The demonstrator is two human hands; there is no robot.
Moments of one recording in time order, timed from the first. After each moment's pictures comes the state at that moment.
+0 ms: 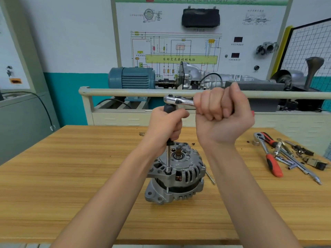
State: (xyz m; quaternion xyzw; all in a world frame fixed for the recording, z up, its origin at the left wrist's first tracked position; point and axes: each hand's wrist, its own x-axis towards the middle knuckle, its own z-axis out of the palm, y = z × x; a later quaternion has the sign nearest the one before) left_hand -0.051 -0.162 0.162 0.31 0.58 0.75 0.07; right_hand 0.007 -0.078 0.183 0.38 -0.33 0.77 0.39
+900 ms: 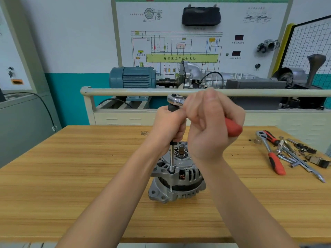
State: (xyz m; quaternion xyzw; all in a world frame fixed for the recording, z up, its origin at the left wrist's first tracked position) left_hand -0.048 -0.163 0.165 0.29 0.61 0.74 0.07; right_hand 0.018 -0.119 0.175 0.35 -0.46 0.58 0.57
